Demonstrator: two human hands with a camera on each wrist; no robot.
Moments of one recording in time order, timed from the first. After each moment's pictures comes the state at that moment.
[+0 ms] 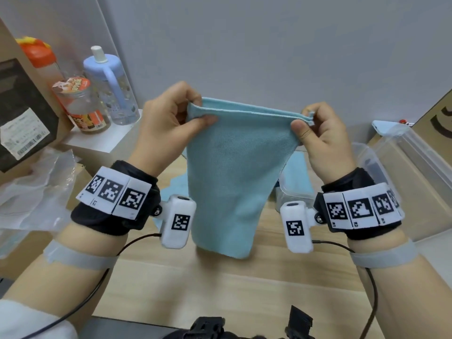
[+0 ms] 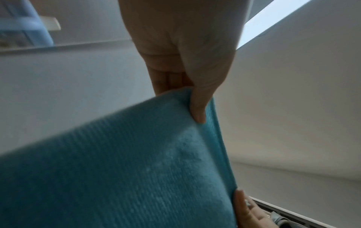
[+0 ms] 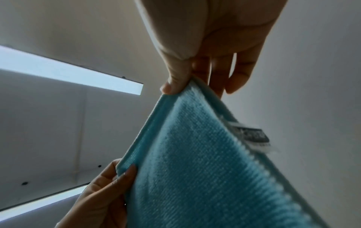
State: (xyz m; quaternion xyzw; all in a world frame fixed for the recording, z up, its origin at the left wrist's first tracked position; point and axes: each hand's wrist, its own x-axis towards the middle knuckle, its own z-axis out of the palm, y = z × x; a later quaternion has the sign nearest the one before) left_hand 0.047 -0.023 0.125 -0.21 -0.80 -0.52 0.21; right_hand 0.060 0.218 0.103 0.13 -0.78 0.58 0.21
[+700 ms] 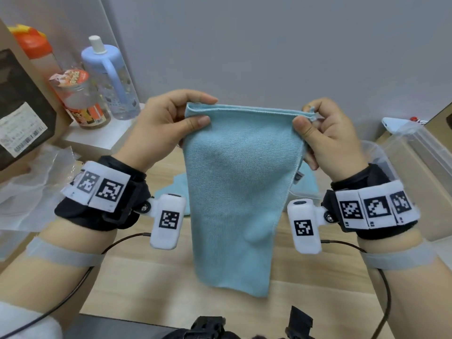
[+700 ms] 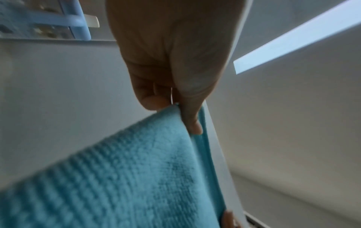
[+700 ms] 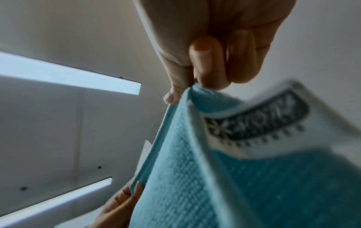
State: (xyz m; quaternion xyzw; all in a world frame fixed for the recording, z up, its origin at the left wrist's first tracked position) left_hand 0.026 -0.044 0.117 -0.22 -0.75 -0.63 0.04; right_hand 0.053 0.206 0.110 0.13 -0.75 0.63 0.12
